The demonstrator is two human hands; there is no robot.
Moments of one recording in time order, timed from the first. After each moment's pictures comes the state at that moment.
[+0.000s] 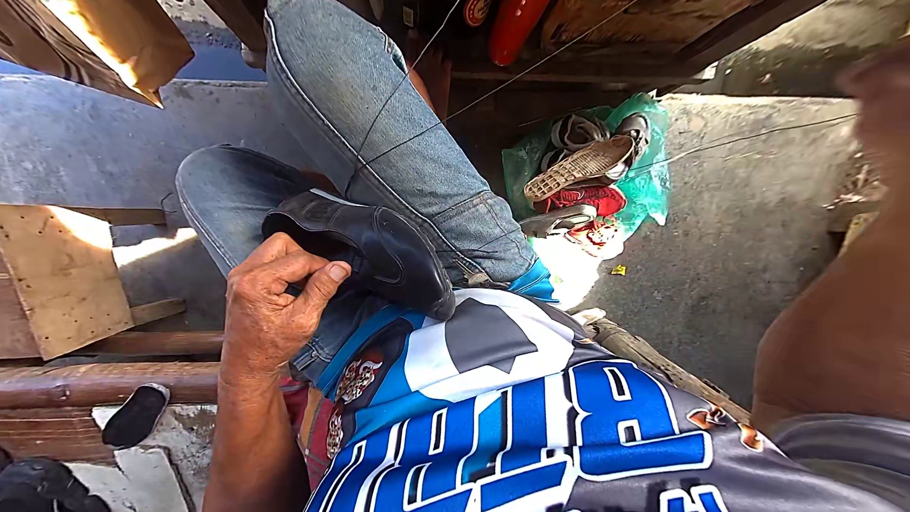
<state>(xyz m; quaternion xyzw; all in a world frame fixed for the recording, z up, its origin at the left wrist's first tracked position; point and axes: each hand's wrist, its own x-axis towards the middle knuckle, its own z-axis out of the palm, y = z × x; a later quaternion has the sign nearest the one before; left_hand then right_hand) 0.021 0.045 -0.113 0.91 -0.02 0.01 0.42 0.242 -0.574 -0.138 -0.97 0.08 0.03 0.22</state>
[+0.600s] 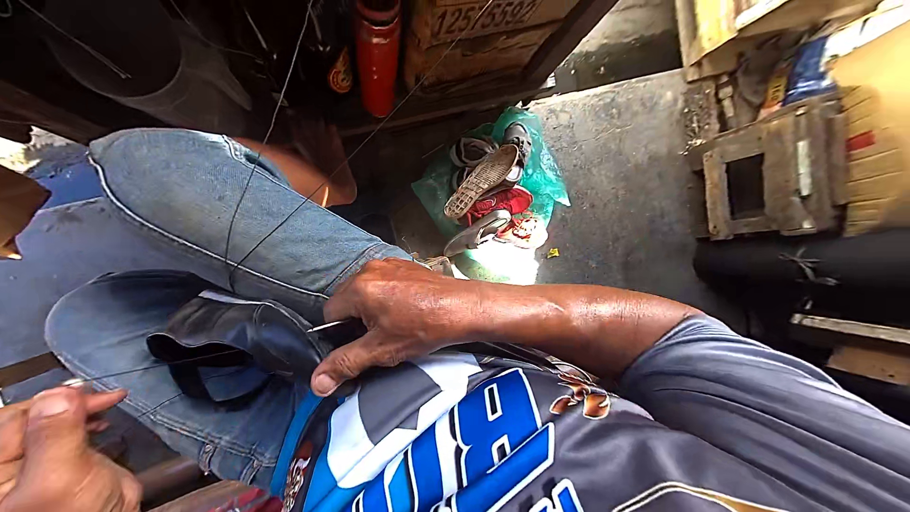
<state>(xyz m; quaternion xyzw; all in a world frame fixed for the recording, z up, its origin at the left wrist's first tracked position) 0.024 0.121 -0.128 0.84 0.13 0.11 0.51 0.131 -0.233 -0.087 -0.77 -0.35 0.34 0.40</state>
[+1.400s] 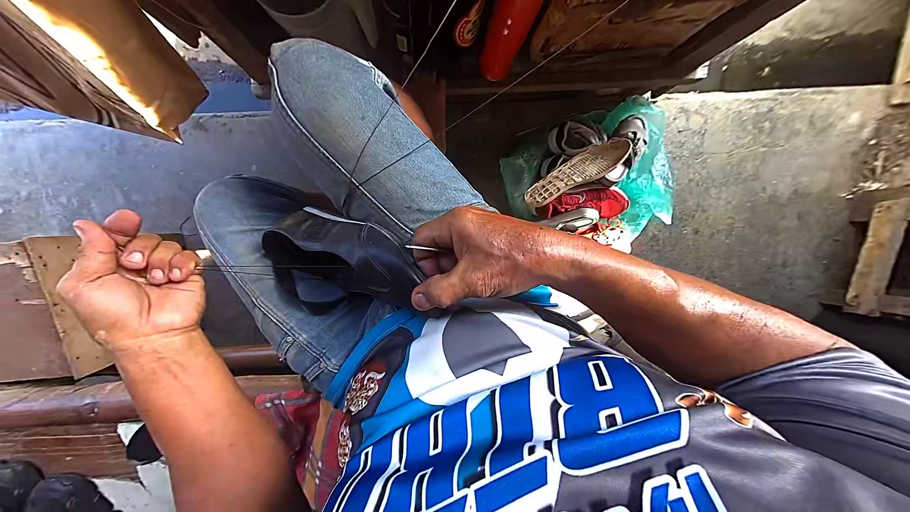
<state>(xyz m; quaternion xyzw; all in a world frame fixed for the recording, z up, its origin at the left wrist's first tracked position) 0.049 0.178 -0.145 0.46 0.28 0.16 0.83 0.149 -0.221 -0.096 -0.69 -0.31 0.46 0.46</state>
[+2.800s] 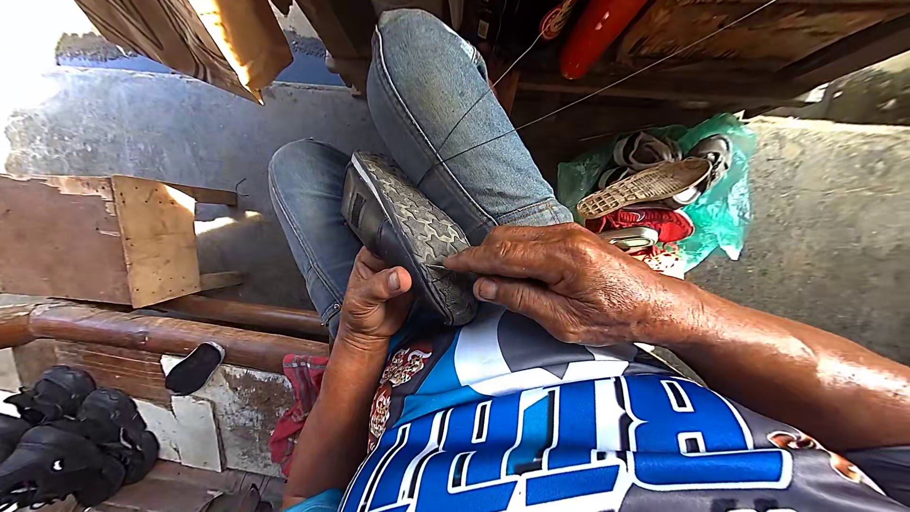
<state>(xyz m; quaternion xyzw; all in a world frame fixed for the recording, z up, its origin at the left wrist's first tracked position) 0.015 -0.005 -0.147 0.34 0.03 0.01 0.94 0.124 -0.227 -0.079 -0.69 -0.48 0.22 0.50</state>
